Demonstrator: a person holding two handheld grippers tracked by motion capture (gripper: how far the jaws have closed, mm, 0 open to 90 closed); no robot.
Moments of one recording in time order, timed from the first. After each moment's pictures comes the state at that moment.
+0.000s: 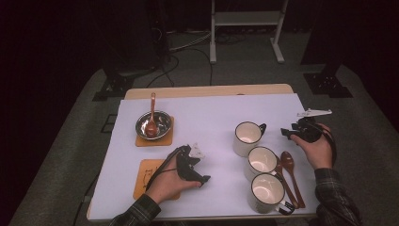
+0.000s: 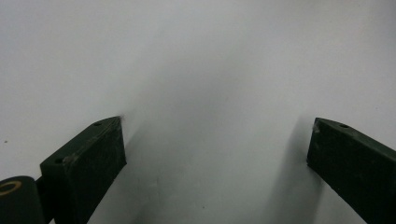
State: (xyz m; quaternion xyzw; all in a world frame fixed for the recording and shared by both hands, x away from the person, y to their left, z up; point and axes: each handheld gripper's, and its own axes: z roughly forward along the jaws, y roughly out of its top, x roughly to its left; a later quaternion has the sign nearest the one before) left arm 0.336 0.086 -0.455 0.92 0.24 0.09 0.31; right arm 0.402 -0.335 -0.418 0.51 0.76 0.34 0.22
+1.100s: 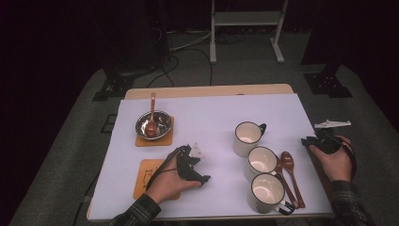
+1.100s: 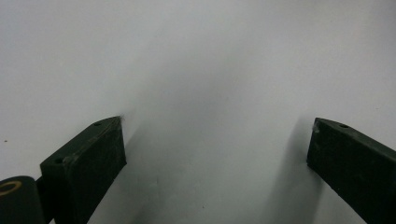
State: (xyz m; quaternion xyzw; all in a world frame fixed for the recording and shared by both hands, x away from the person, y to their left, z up) left arm 0.336 0.085 -0.455 0.92 0.24 0.09 0.31; right arm 0.368 -0.382 -0.432 0.54 0.76 0.29 0.22
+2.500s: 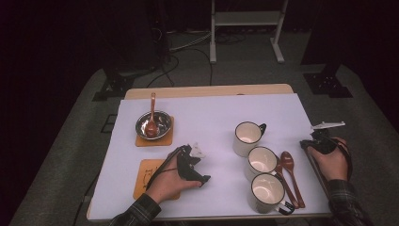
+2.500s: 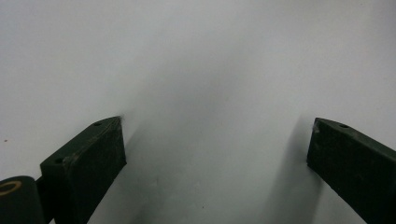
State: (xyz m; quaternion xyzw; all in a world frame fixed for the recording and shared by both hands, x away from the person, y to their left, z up) left arm 0.336 0.084 -0.454 0.92 0.24 0.09 0.31; right arm 0.375 -0.379 -0.445 0.55 0.76 0.27 0.19
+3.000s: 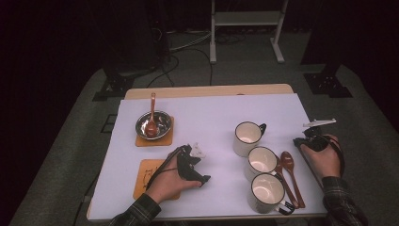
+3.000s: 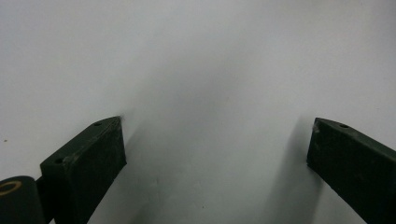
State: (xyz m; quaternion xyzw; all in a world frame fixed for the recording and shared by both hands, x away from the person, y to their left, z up) left arm 0.336 0.084 -0.454 0.92 0.24 0.09 0.31; right arm 0.386 -0.360 -0.445 0.54 0.78 0.28 0.19
